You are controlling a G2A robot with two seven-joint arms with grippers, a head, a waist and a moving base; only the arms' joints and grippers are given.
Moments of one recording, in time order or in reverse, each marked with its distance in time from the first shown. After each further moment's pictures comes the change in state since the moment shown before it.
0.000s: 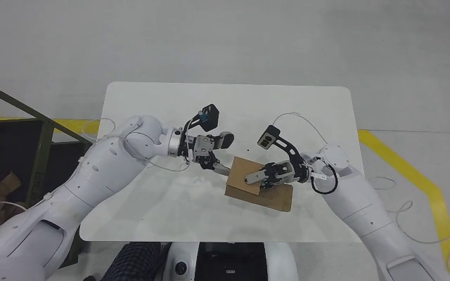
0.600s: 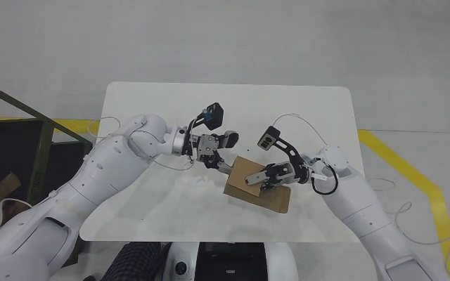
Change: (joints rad) left arm -0.017 -0.027 0.012 0.012 -0.017 0.003 -0.005; right arm -0.010 -0.008 0.009 0.009 0.000 0.001 0.018
